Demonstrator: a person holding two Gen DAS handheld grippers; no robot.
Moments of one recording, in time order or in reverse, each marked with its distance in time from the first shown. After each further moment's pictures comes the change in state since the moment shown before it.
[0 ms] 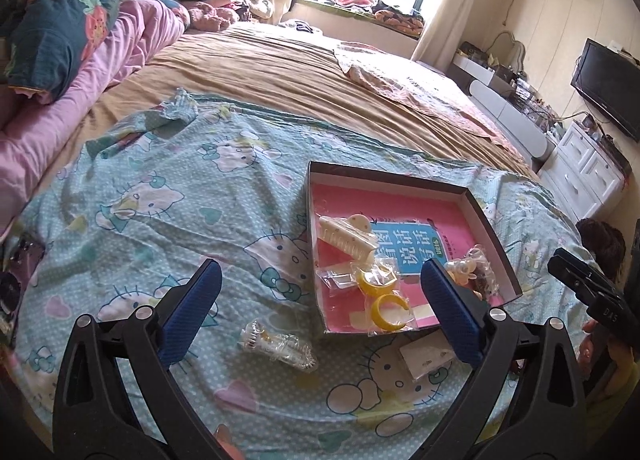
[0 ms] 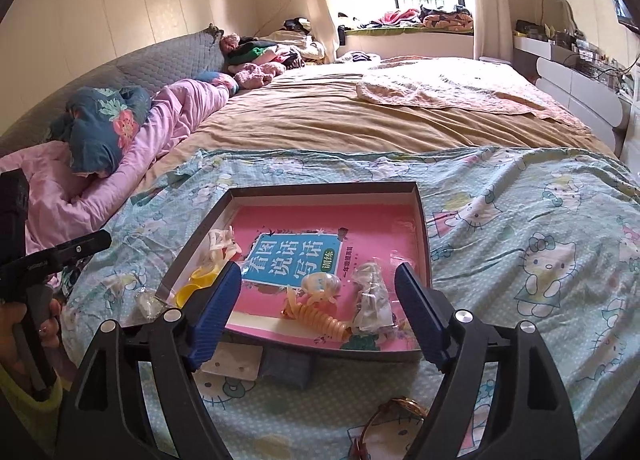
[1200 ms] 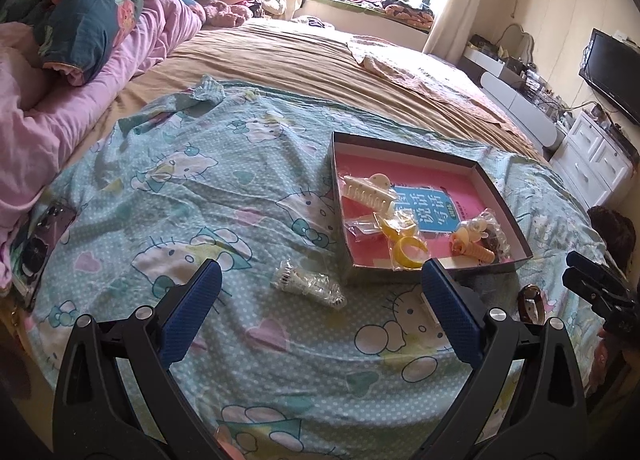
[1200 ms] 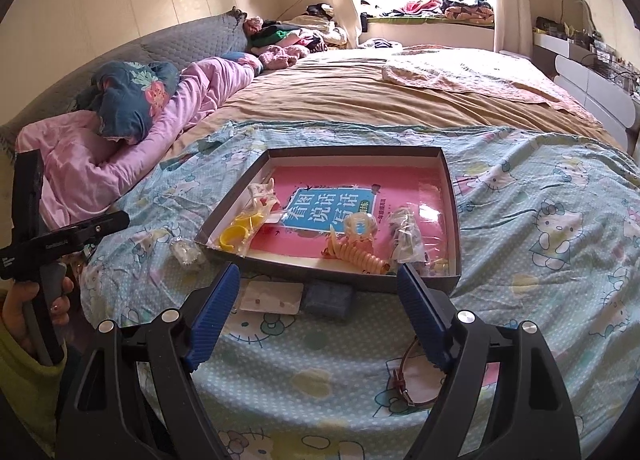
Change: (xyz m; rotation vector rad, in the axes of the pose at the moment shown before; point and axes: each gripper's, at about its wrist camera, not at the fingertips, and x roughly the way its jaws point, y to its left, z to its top) left arm -0.028 0.010 -0.043 0.015 0.022 0.058; right arm -0.030 0.030 -0.044 -0.046 0.064 0.065
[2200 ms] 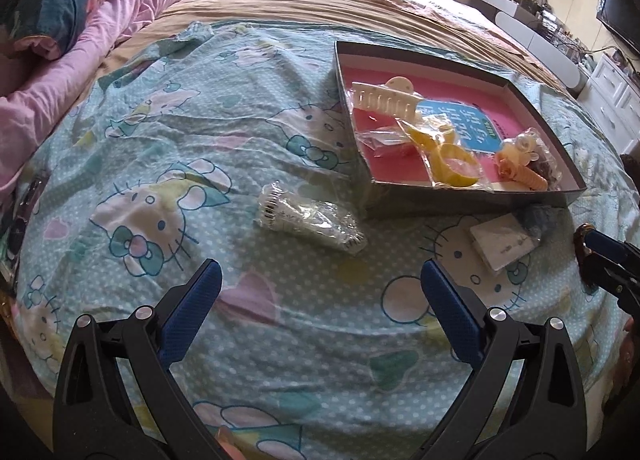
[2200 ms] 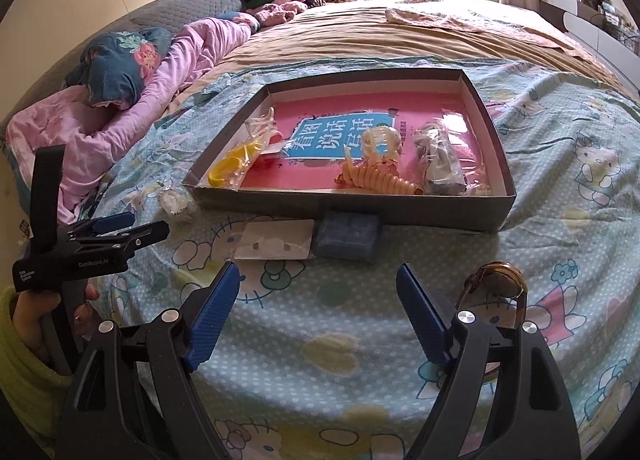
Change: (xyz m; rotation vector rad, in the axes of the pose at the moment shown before) left arm 0.068 -0.008 -0.037 0.079 0.177 0.101; right arm 0.056 0.001 -0.037 0.072 0.158 0.032
